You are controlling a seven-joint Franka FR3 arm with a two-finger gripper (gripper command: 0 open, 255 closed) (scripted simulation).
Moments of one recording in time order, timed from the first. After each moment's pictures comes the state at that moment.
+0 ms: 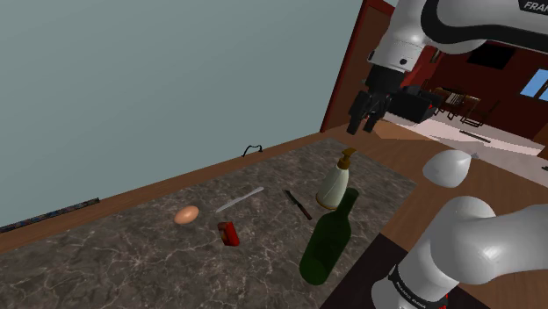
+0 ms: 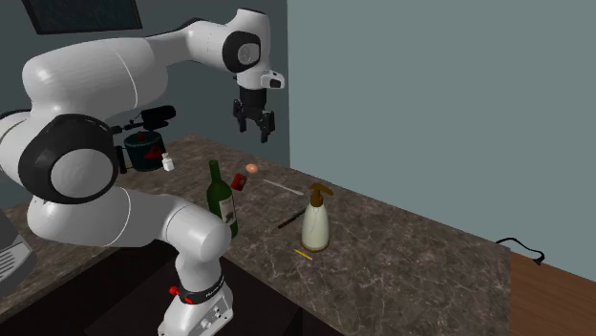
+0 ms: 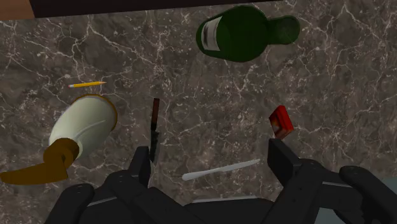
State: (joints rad) arm -0.02 -0.79 -0.01 -2.31 0.11 1.53 0.09
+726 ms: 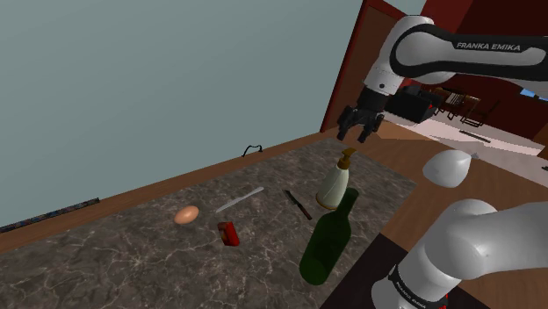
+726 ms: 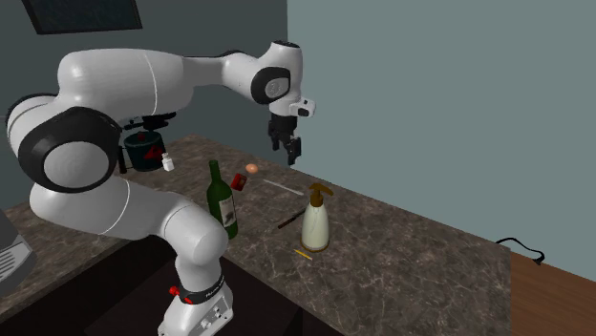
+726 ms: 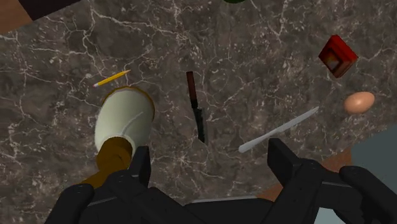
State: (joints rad) arm -0.16 -0.71 -0.08 -2.44 0.07 1.78 0.19
